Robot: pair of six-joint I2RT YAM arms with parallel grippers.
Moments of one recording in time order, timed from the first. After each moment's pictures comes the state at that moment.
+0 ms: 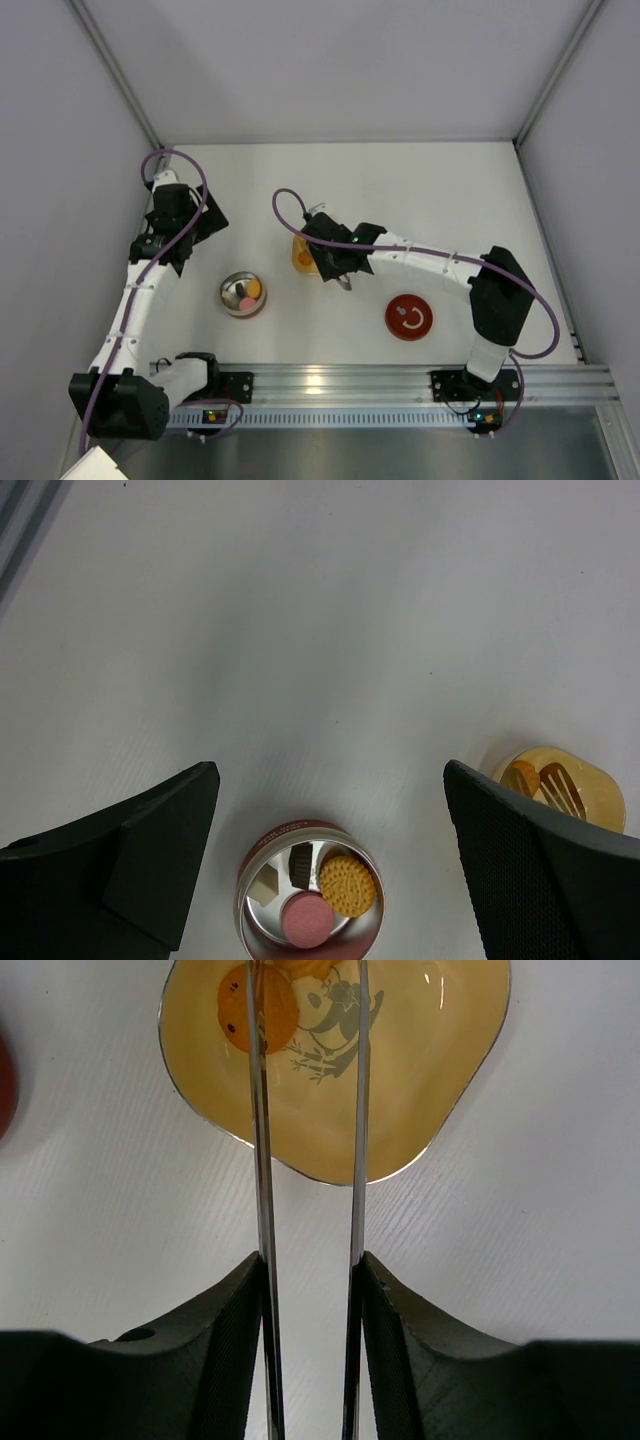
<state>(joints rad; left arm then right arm) -0.04 1.09 1.02 -0.58 -0.20 -0.47 1.00 1.75 1.39 -0.68 0.31 0.42</state>
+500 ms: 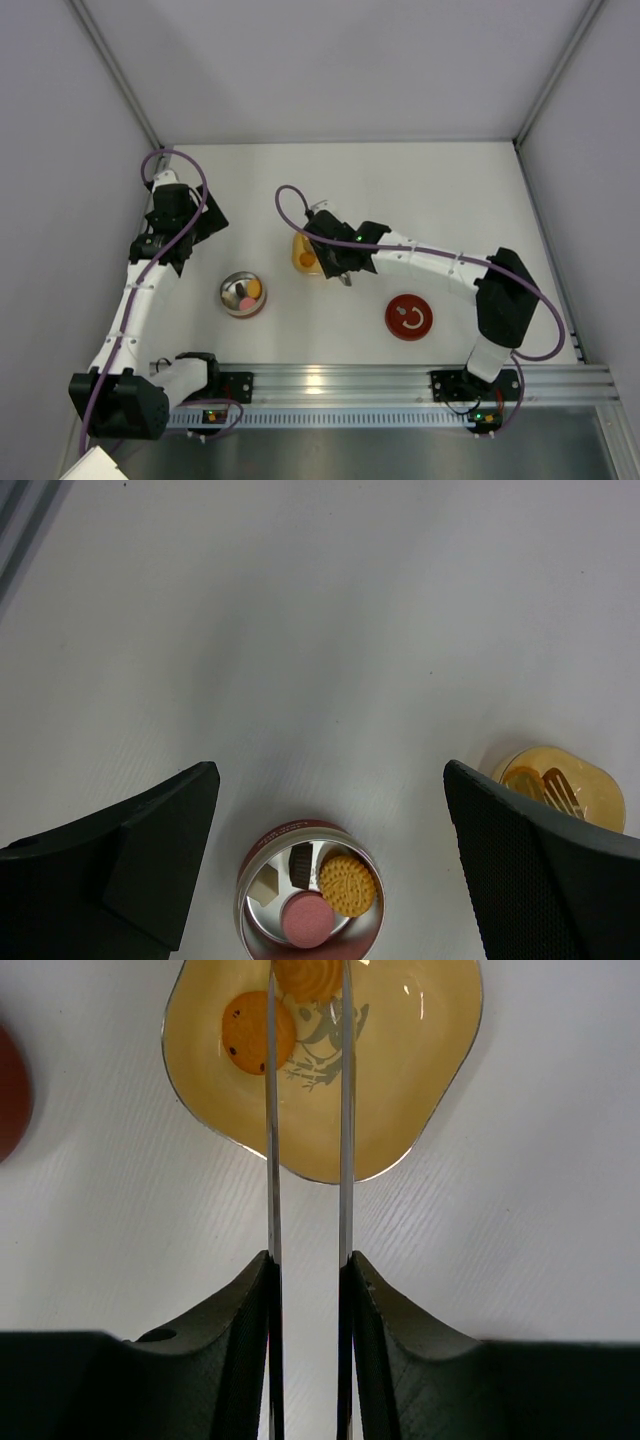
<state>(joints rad) -0.04 1.09 1.02 -0.58 -0.20 -0.47 0.99 1.72 1.39 -0.68 0.32 0.42</state>
